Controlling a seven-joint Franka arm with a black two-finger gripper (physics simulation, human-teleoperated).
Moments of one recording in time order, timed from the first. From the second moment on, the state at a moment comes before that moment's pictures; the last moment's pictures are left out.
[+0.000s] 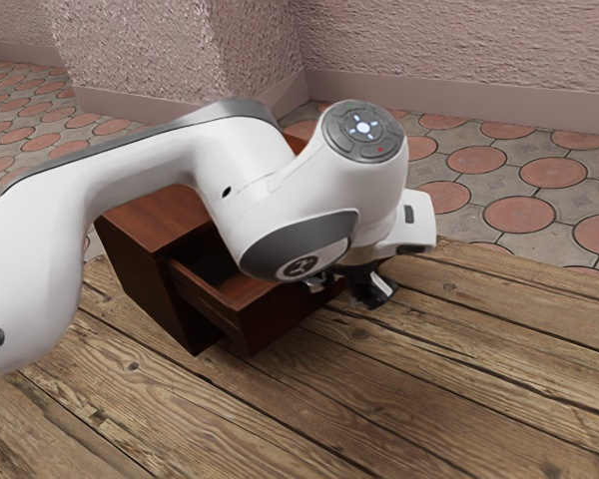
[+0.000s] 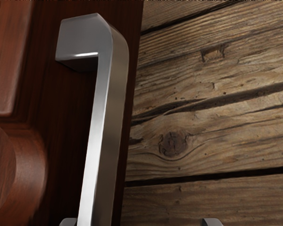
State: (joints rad) arm -0.36 0.13 0.07 -1.67 0.52 1.92 -0.30
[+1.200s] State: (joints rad) arm -0.41 0.12 0.12 -1.67 0.52 1.92 -0.38
